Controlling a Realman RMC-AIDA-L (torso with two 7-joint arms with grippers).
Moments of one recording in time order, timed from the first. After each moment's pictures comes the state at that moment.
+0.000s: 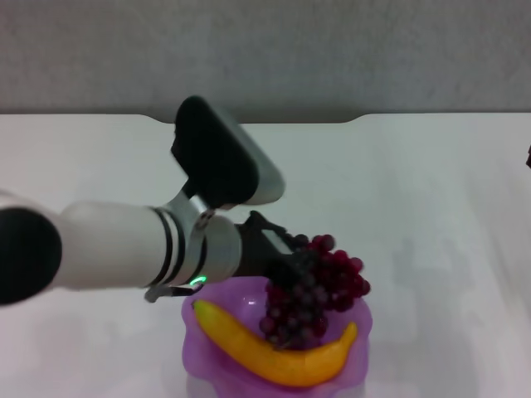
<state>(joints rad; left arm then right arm) -0.44 -2.03 -1.21 -1.41 2.37 -0.80 0.55 0.05 2.00 -1.74 -1.16 0.67 -0.17 -0.27</state>
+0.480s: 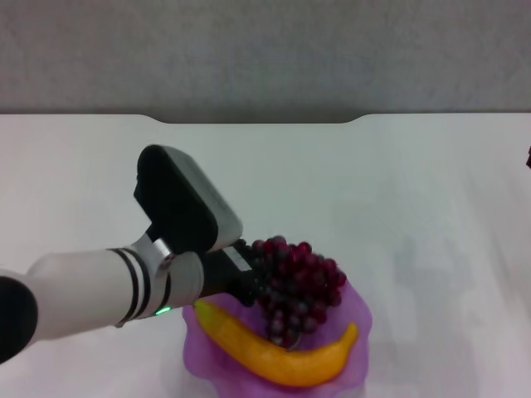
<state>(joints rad) -0.33 -2.03 -1.17 -1.30 2.38 -0.58 0.72 0.05 2.00 -1.74 -1.16 0.67 -0.17 -0.27</state>
